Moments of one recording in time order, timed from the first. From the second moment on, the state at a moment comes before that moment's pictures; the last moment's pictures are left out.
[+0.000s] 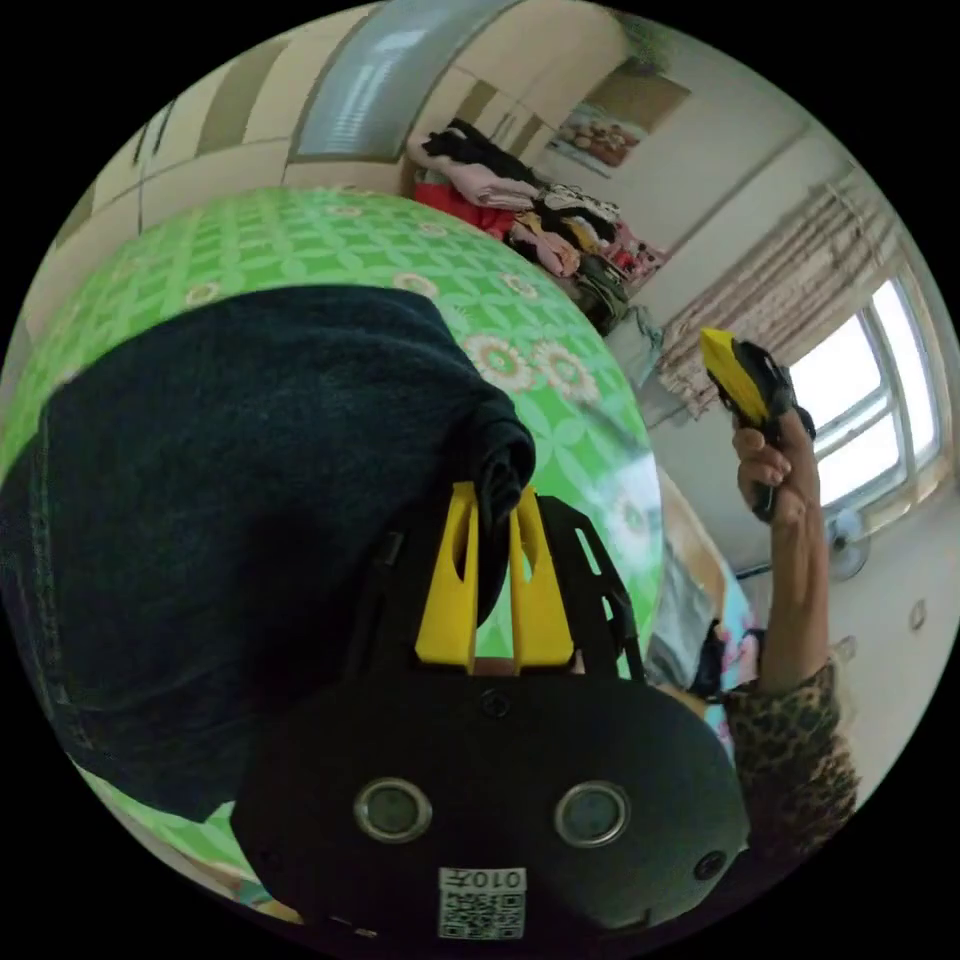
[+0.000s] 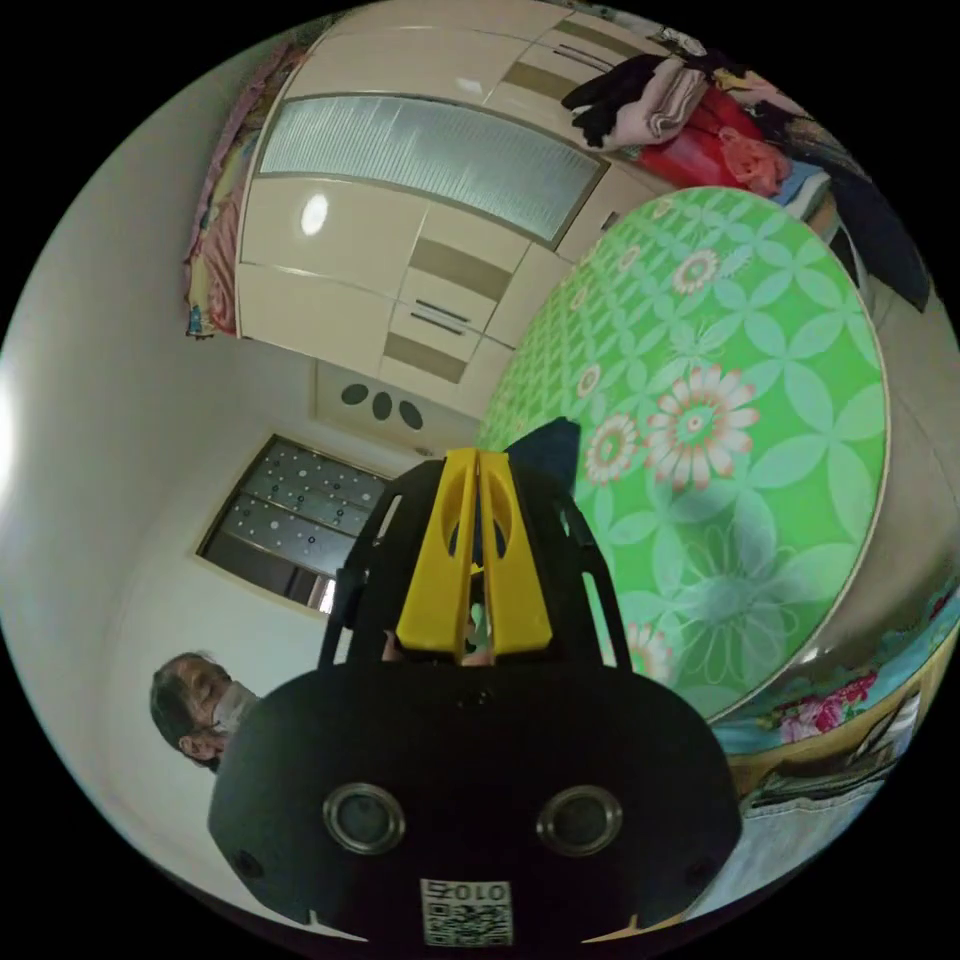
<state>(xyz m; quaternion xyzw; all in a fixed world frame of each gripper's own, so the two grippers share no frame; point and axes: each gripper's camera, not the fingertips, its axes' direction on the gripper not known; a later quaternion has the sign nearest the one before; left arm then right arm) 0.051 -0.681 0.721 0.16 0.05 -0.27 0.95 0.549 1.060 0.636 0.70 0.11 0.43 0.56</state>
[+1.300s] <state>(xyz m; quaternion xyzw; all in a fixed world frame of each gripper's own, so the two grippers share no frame) 0.036 -0.197 0.639 0.33 -0.12 -0.35 0.87 0.386 0.507 0.704 0.39 0.39 0.48 0.68</state>
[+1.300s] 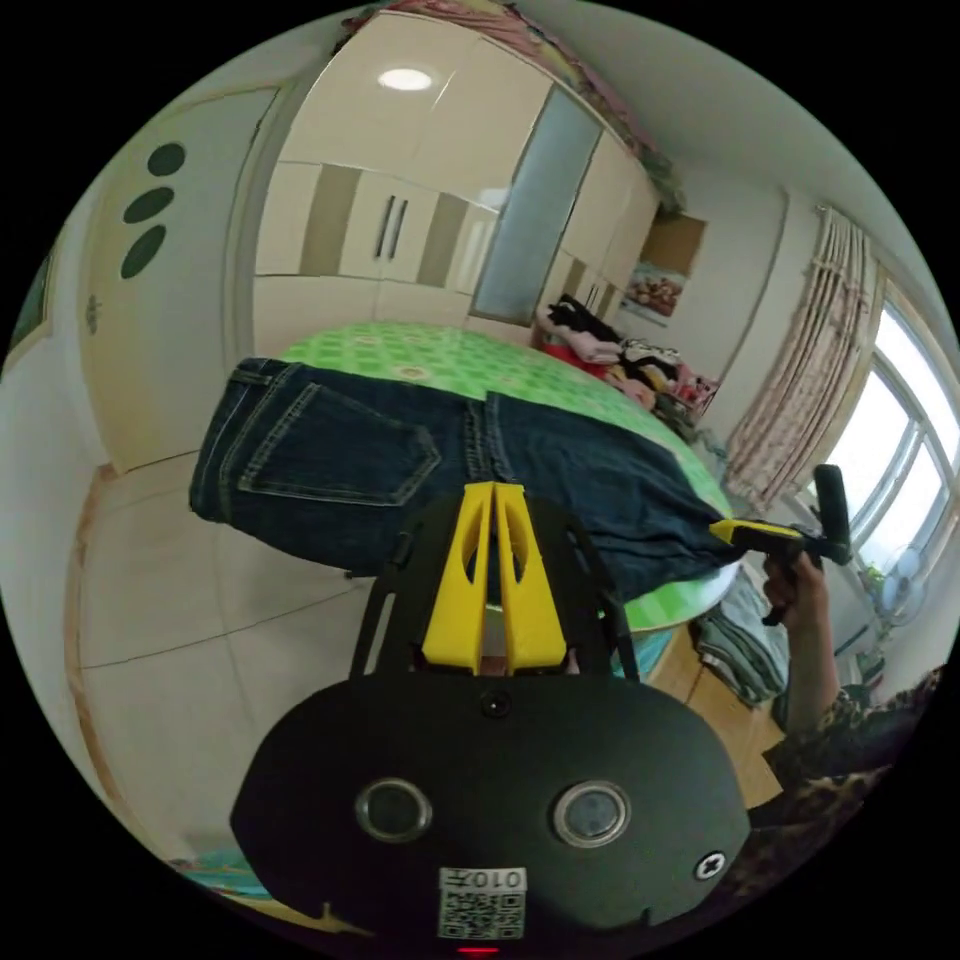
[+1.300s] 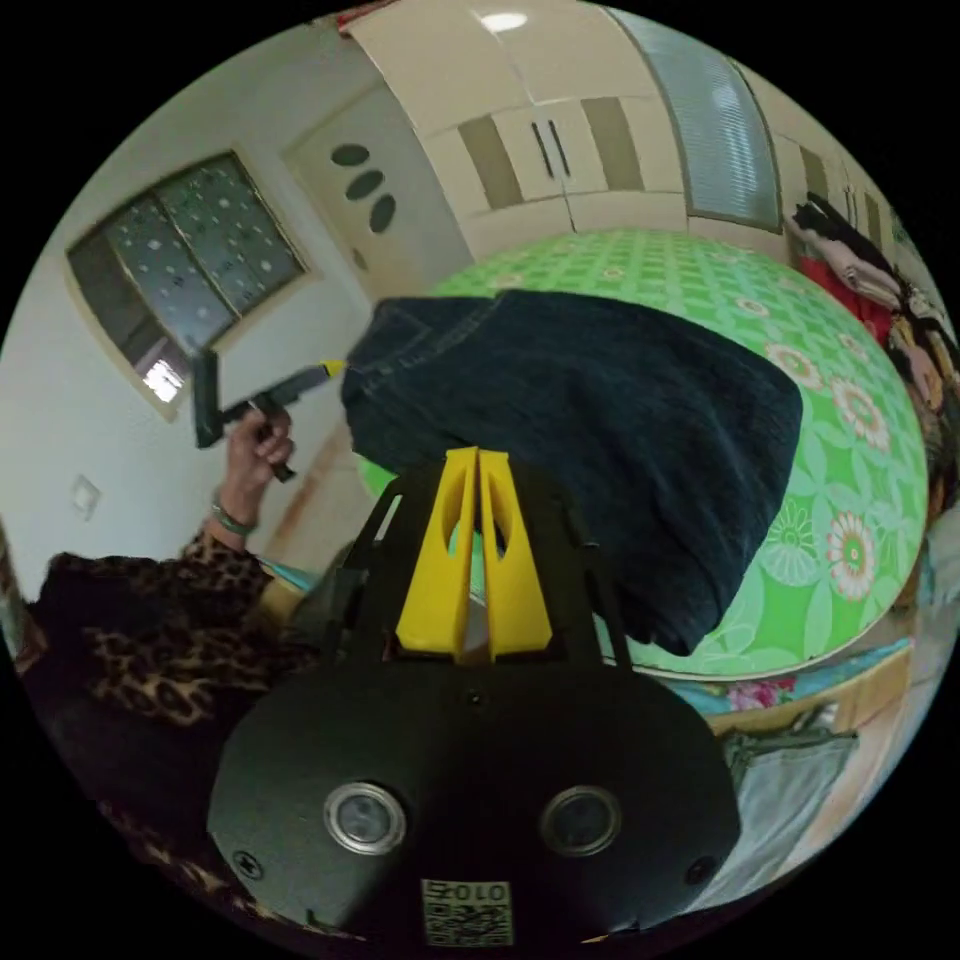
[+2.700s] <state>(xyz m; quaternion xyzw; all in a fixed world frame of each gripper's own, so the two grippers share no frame) -0.072 -0.128 0.592 0.33 0.04 -0.43 0.84 0.479 0.303 0.814 0.19 0.56 0.49 0.64</state>
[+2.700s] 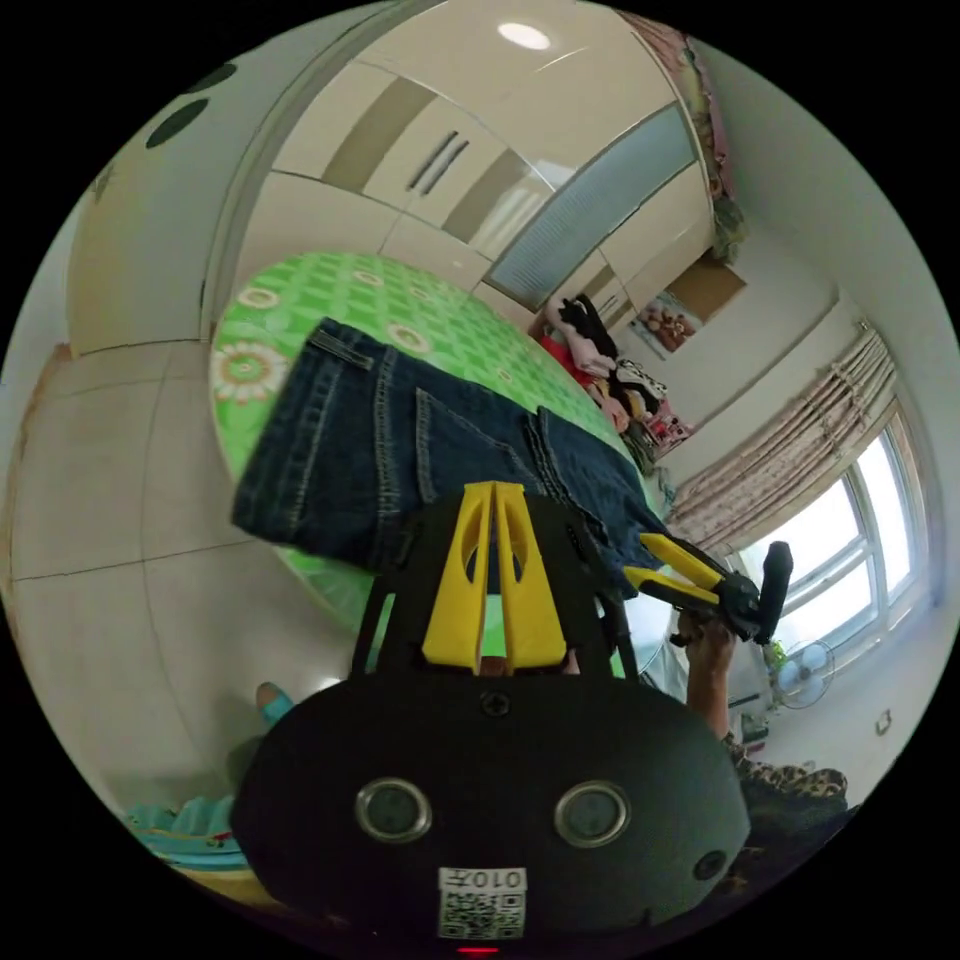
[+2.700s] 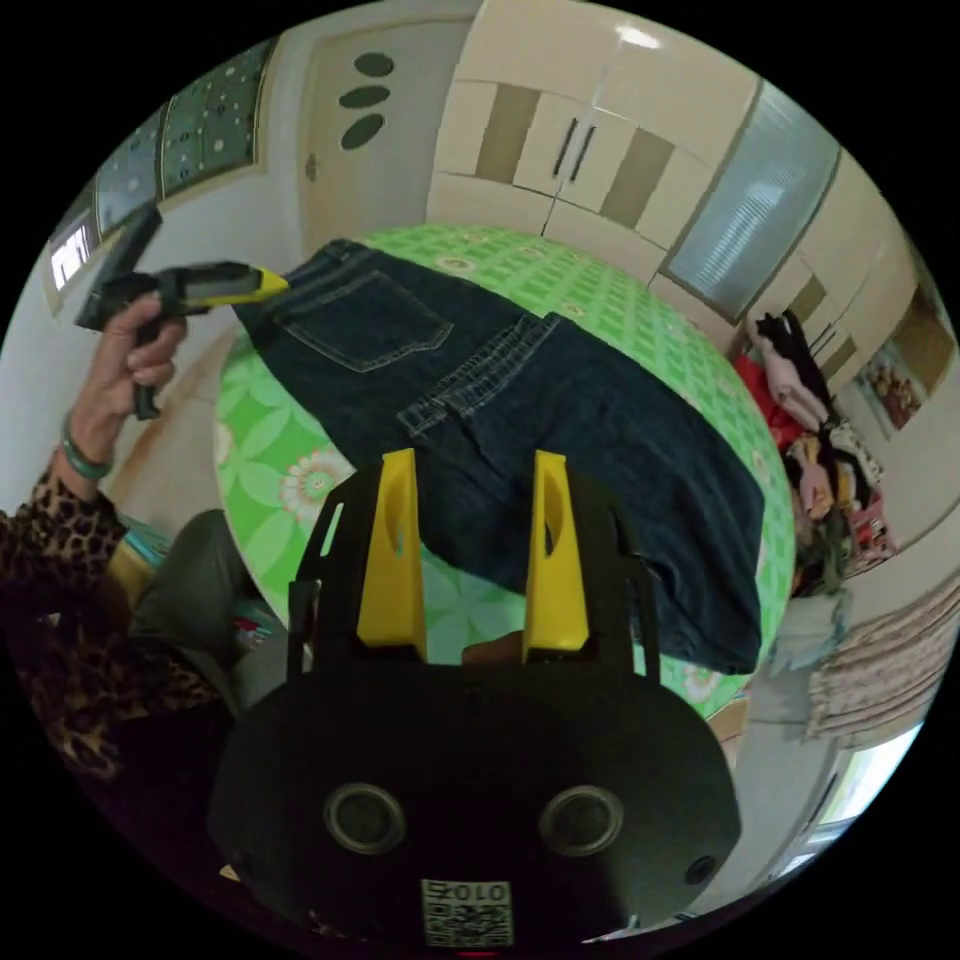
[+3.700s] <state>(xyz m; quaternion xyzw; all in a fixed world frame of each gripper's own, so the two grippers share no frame) -0.088 -0.081 0.604 0.34 0.03 -0.48 0.81 0.559 0.320 0.842 0.24 0.49 0.48 0.69</state>
